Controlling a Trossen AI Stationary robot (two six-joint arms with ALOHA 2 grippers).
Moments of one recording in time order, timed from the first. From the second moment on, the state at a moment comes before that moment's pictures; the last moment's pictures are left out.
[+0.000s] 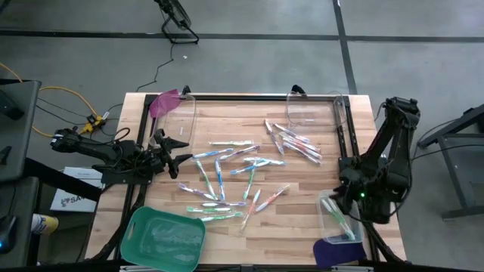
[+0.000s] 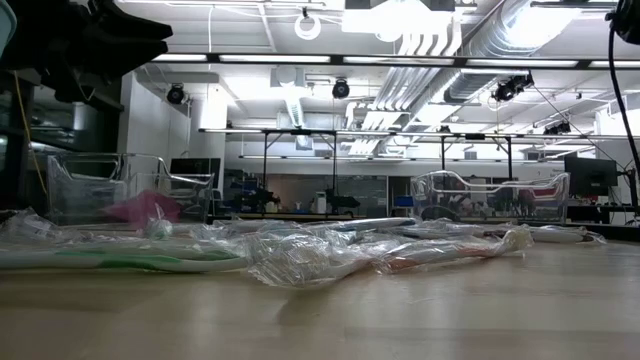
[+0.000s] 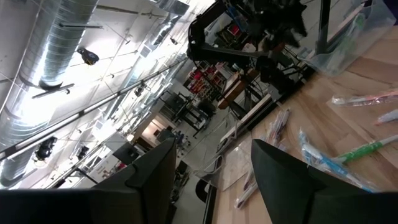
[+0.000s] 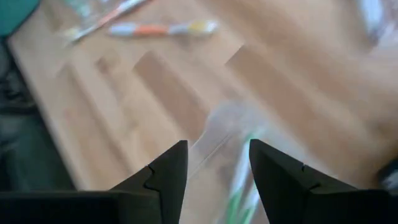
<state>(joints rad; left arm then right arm) -0.24 0.24 0.08 0.39 -0.40 0.96 1.22 0.98 0.74 -1.18 0.59 1.99</state>
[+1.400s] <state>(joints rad) -0.24 0.24 0.08 0.38 -0.40 0.96 0.15 1.31 0.74 -1.06 0.40 1.15</state>
